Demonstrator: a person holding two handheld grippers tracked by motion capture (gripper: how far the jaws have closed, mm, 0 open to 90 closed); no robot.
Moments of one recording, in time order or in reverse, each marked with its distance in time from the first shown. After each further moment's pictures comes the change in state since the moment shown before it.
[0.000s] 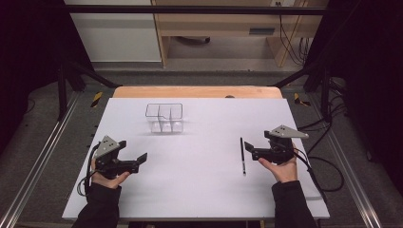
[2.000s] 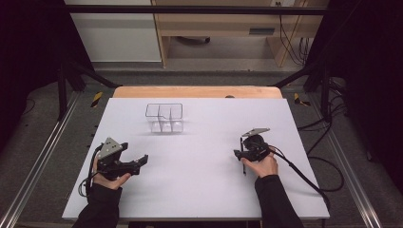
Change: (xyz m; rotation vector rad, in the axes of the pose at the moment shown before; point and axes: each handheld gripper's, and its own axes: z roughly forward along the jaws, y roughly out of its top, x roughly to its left) left arm 0.000 -0.005 0.004 0.033 -0.001 0.025; right arm 0.011 -0.024 0.081 0.392 -0.051 -0.042
